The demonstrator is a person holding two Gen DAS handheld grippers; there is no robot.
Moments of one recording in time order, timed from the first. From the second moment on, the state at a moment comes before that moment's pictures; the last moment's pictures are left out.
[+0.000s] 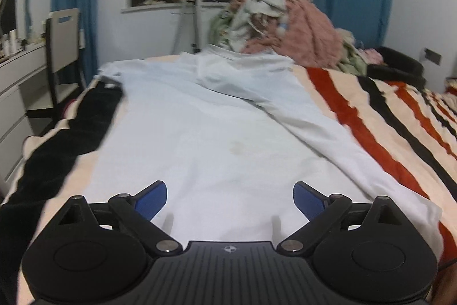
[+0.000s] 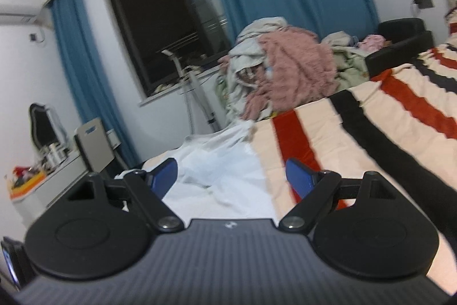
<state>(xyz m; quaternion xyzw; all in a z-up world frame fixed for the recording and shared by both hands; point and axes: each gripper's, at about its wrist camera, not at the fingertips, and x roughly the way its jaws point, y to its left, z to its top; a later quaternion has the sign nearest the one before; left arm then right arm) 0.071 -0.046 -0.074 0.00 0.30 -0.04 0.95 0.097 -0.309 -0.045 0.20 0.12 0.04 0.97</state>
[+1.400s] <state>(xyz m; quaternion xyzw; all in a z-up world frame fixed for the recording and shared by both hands) 0.081 -0.326 -0.164 0.11 0.34 -0.32 0.88 0.065 -0.438 -0.095 0.36 0.05 -0.18 0.91</state>
